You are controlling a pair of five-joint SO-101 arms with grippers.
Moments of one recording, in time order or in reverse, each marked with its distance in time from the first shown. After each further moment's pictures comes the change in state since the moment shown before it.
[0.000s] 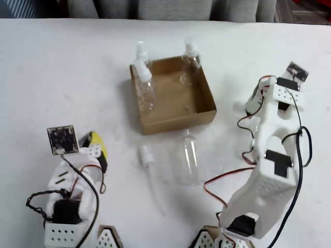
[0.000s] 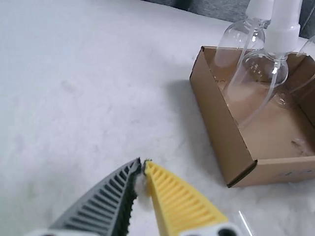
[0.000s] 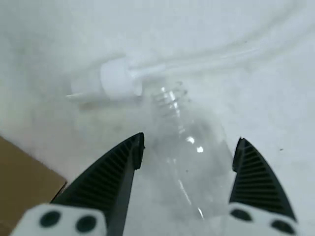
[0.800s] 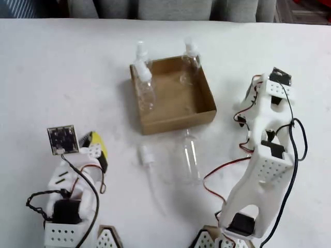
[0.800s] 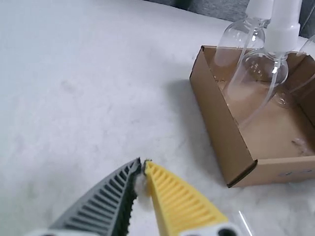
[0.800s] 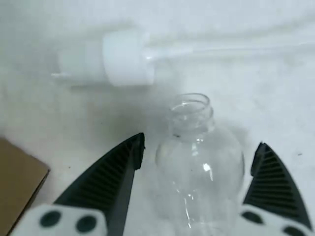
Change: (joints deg) left arm 0.0 0.0 0.0 0.0 0.1; right arm -1.9 11.3 -11.5 10.0 5.5
